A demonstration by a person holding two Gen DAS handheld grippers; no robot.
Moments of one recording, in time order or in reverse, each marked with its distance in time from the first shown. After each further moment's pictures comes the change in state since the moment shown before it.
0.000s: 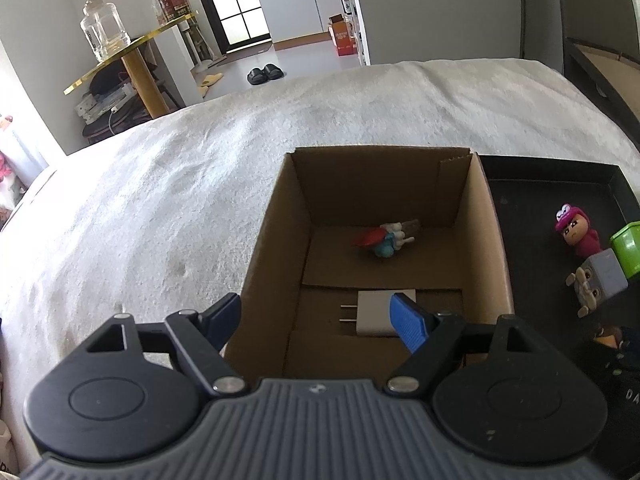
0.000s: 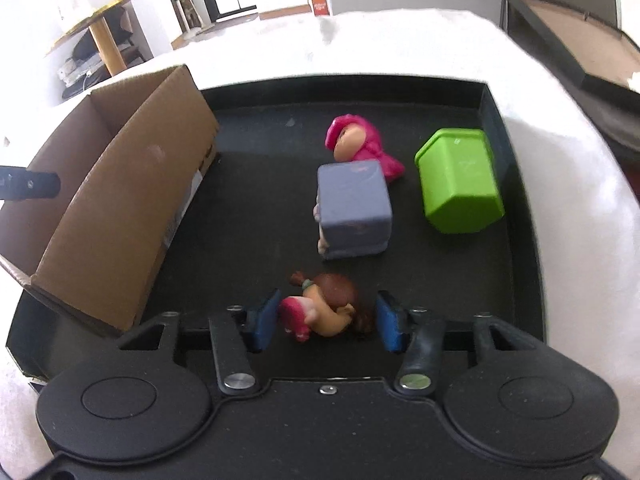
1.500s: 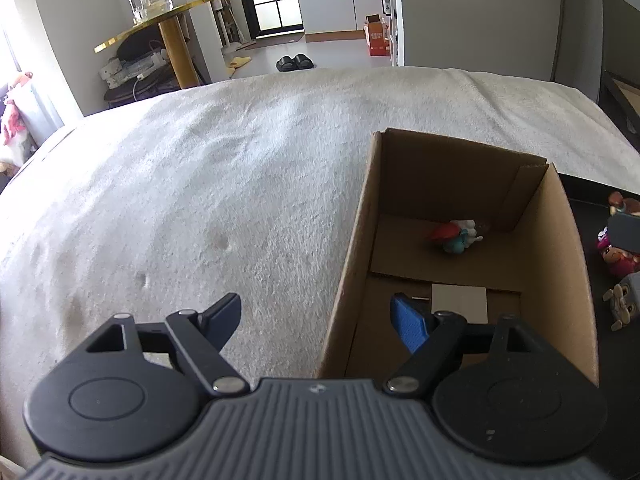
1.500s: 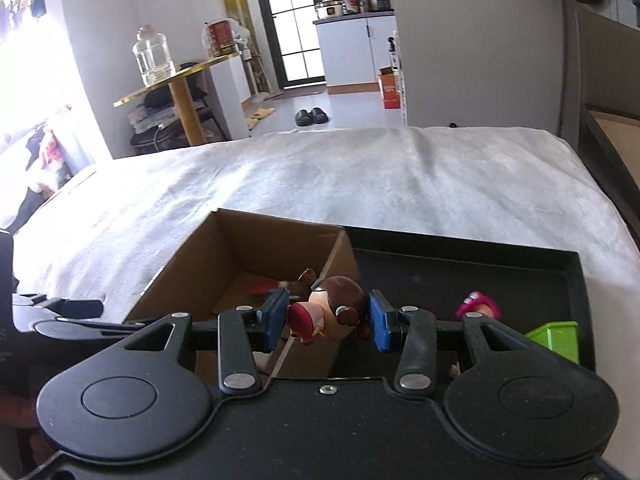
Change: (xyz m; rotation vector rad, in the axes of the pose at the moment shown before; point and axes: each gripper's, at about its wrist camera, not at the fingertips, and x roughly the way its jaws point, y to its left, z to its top) left arm 0.018 0.062 -0.016 -0.134 0.013 0.001; right arm -0.036 0.087 0.074 -0.118 -0.224 0.144
